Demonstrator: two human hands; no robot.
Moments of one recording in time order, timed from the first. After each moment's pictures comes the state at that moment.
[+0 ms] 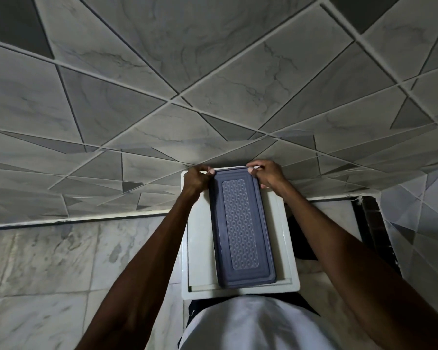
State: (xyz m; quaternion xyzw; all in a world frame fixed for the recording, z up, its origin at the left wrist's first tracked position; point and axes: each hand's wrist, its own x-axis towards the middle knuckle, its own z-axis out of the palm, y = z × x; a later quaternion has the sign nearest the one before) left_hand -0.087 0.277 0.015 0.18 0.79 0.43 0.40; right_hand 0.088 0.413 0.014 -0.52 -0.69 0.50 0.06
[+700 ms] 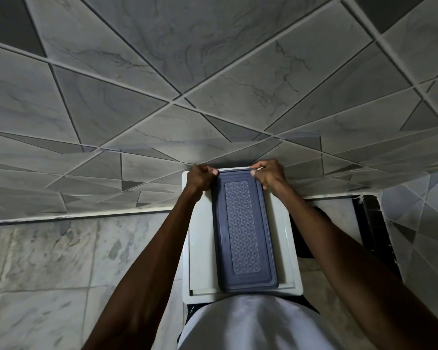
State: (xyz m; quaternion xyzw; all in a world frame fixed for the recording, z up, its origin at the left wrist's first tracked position) left_hand -0.095 0.290 0.010 0.17 0.78 0.40 0.45; right_hand 0.069 0.417 0.005 -0.59 -0.67 0.45 0.05
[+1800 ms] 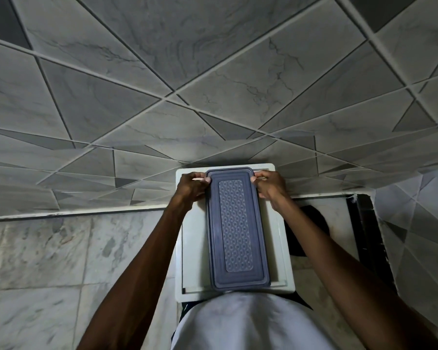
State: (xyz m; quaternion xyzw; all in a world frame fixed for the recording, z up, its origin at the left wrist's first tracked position) left_hand -0.082 0.262 0.018 0.04 0.70 0.47 0.53; right_hand 0.098 0.395 -0.004 -0.62 -0.58 0.52 0.08
